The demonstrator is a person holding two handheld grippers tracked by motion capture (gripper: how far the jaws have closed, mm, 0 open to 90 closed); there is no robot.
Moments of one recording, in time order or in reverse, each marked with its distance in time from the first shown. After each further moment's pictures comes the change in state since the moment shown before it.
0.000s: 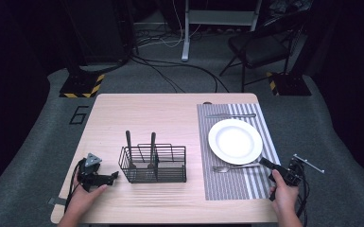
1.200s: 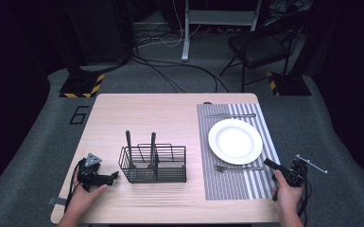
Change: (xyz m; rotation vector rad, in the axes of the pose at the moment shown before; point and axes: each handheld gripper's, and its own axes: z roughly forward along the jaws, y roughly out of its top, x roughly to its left) left arm 0.000 0.000 0.000 0.000 0.000 0.000; right arm -0.009 0.004 -0.003 -0.036 -0.105 -0.040
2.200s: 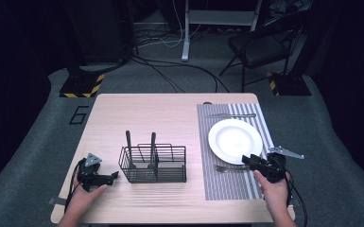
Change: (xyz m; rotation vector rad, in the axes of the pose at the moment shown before) left arm 0.000 0.000 0.000 0.000 0.000 0.000; right arm 0.100 -0.015 -0.004 0.095 0.077 -0.482
